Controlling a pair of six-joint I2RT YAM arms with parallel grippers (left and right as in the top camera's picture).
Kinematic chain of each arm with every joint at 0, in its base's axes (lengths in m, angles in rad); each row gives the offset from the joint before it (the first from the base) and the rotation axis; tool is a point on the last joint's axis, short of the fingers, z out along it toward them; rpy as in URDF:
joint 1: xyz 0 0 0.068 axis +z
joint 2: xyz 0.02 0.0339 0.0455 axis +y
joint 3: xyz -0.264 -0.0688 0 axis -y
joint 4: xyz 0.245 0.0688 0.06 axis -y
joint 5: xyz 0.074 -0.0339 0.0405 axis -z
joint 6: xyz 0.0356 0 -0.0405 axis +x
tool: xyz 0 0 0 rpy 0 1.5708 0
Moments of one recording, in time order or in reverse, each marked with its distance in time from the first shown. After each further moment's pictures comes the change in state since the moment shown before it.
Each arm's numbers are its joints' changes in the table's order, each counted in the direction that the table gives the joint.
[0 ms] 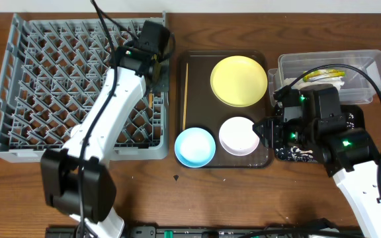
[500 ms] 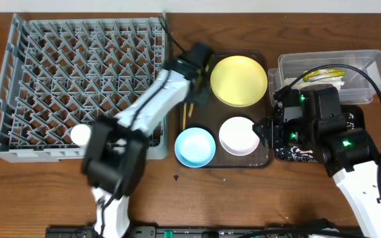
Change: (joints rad) left arm -0.177 0.201 0.023 0.197 0.161 0.009; right arm 0.000 0.000 0.000 -0.001 0.000 0.000
